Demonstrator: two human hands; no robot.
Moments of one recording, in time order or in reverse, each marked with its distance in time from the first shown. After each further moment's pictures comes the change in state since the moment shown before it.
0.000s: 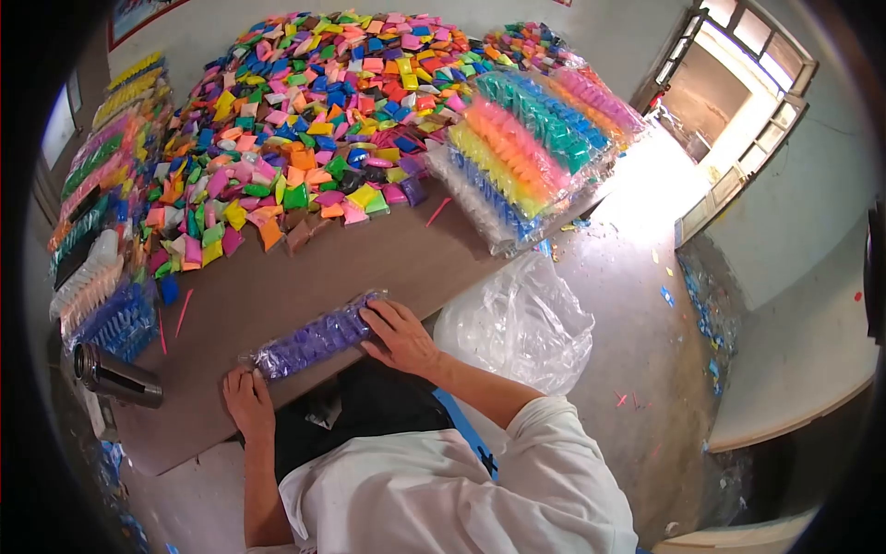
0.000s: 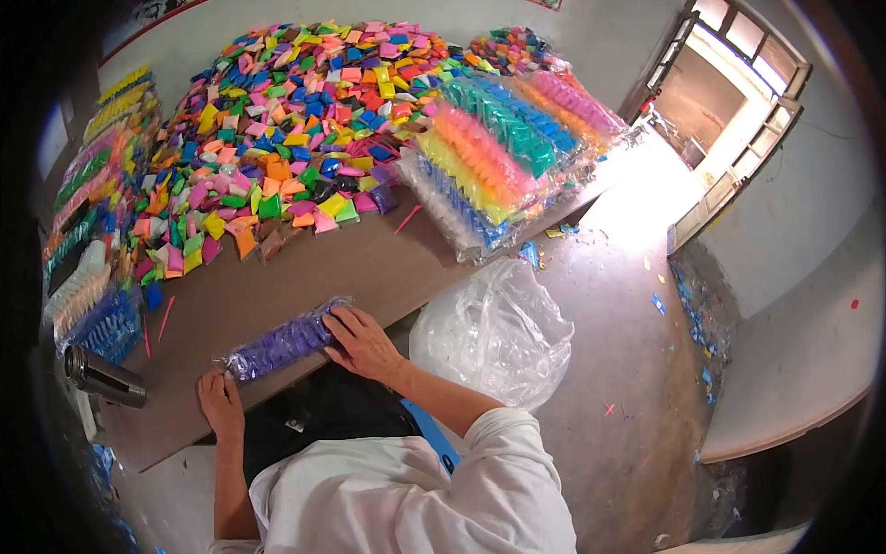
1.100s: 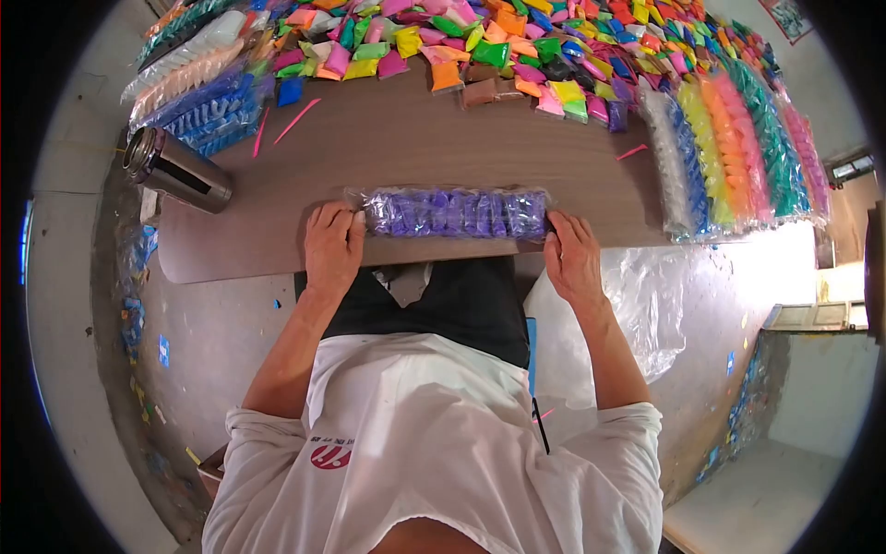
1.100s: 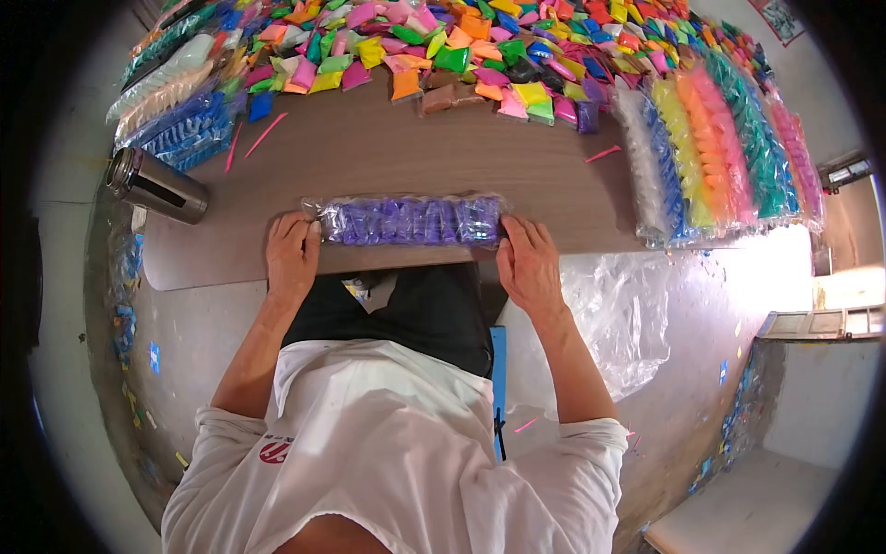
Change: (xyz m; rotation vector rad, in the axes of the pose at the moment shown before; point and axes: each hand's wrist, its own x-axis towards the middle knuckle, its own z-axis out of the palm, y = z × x) left_hand 0.007 0.004 -0.002 -0.053 -0.001 -0.113; right_hand 0.013 0.024 -0.026 0.089 -0.157 0.129
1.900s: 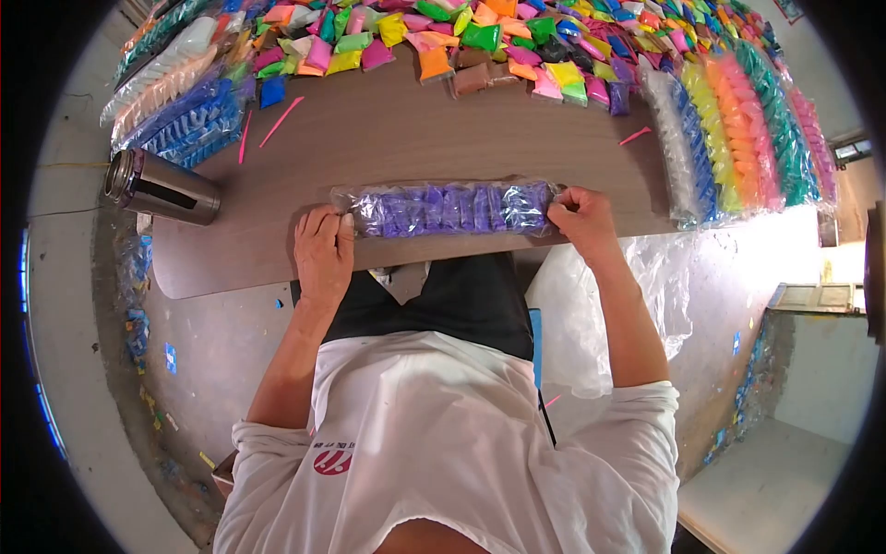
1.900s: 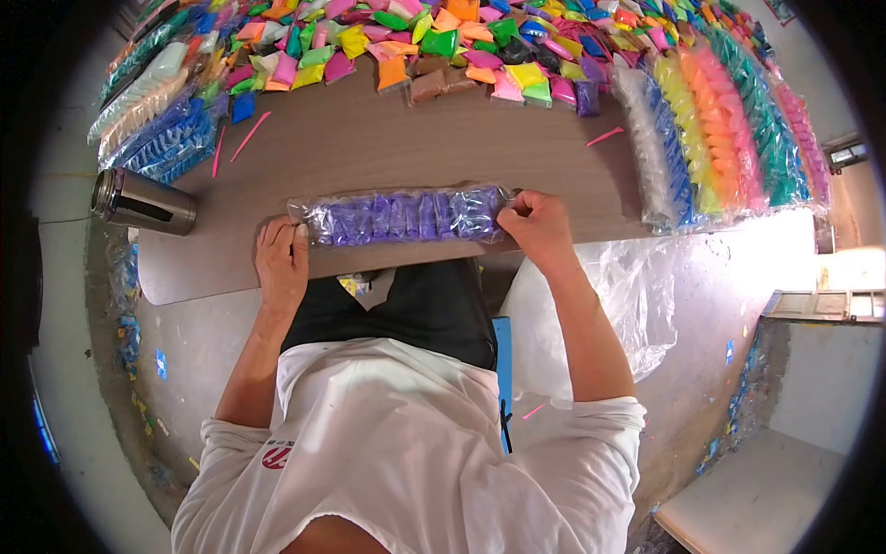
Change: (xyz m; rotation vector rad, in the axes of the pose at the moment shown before) left_hand 0.001 -0.004 0.002 0.026 -0.004 -0.007; right_hand 0.036 0.028 0.001 0.590 -0.176 0.740
